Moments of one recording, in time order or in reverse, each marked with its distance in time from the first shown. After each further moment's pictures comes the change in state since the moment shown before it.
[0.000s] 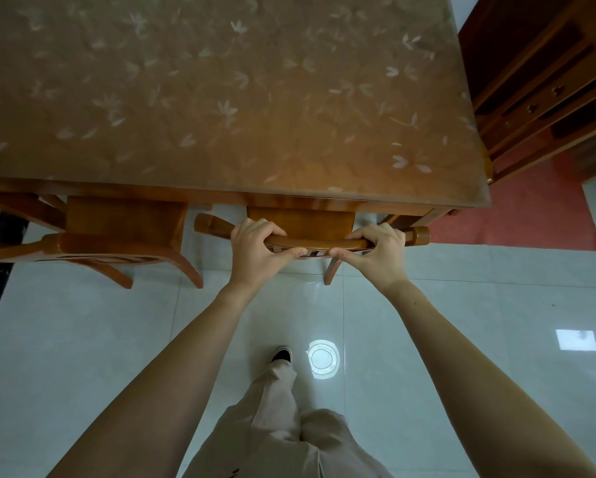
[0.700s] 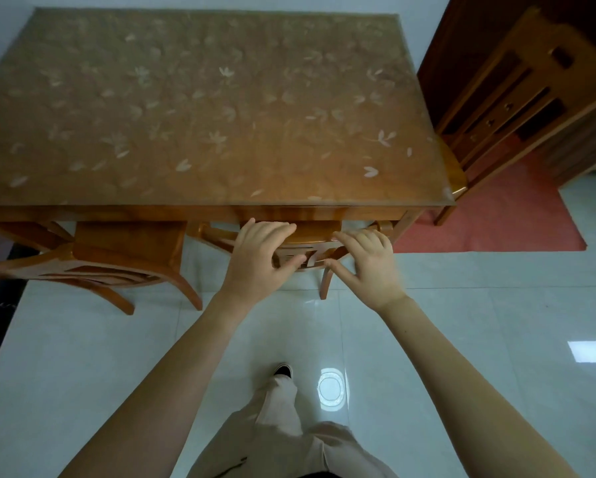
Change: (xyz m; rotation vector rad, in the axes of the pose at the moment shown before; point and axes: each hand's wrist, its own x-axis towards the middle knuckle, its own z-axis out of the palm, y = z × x) left_hand -0.043 0.074 -0.031 0.173 -0.021 0.398; right_hand -0.066 -0.022 -0.056 -0.290 0.018 -0.296
